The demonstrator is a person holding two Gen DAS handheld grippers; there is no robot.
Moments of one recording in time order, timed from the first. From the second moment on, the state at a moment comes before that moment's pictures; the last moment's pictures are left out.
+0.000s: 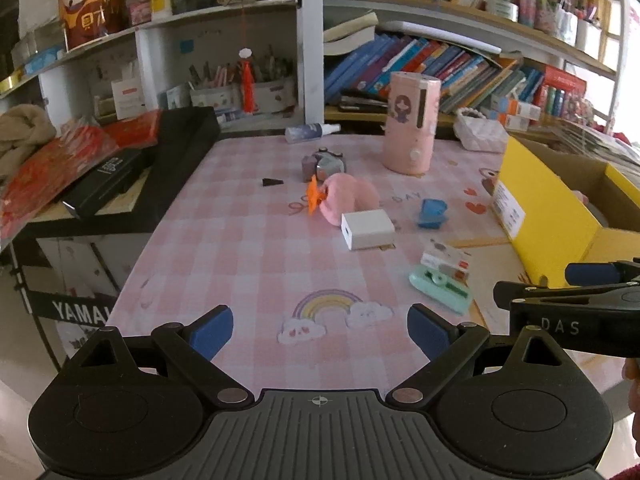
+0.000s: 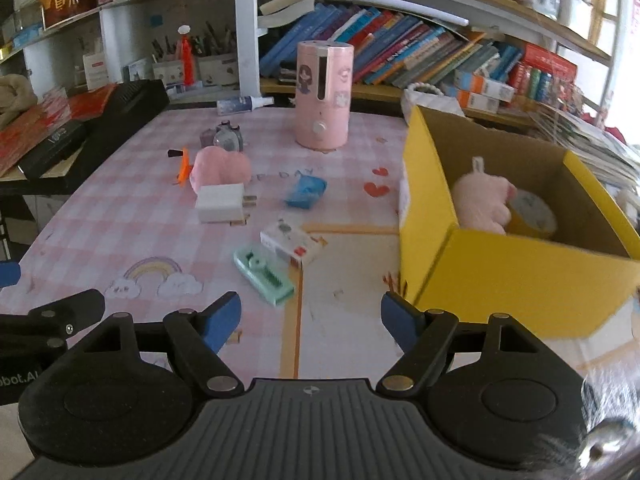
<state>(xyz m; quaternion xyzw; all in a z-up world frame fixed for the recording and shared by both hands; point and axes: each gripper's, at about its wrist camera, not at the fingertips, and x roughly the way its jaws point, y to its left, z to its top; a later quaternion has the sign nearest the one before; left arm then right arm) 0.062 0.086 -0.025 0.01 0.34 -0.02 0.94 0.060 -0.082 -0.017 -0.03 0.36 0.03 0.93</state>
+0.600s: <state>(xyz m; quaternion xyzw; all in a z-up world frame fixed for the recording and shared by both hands) 0.119 0.085 -0.035 0.01 0.37 0.02 0.93 0.146 -0.068 -0.050 -0.05 0.43 0.14 0.89</state>
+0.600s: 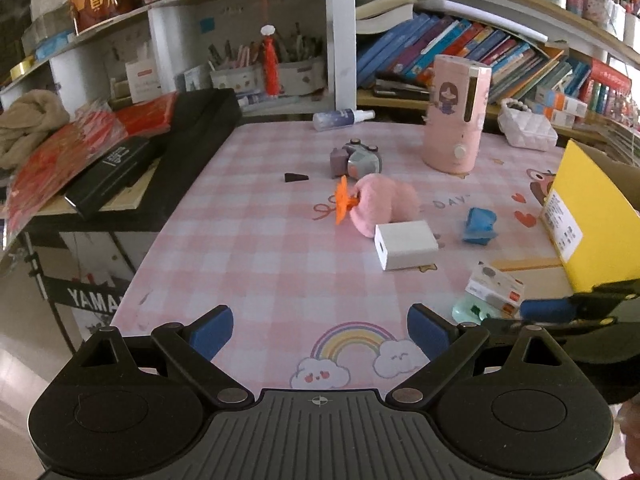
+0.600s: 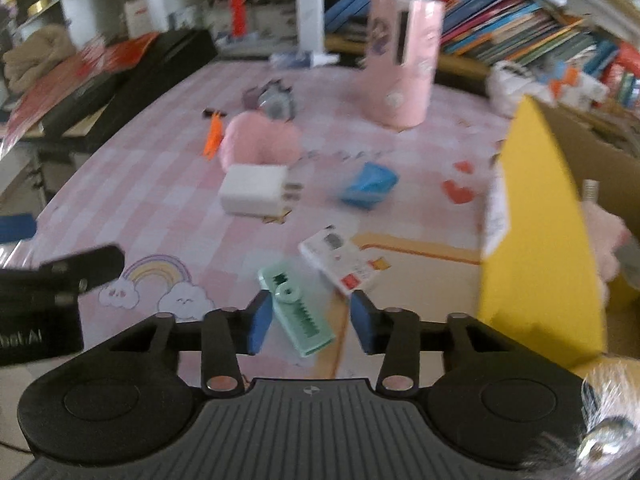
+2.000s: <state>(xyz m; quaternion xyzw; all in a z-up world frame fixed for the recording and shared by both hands) 0.203 0.066 -0.055 -0.03 0.41 -0.05 0.91 0.141 -0.074 -0.047 -0.13 0.39 0.21 0.89</state>
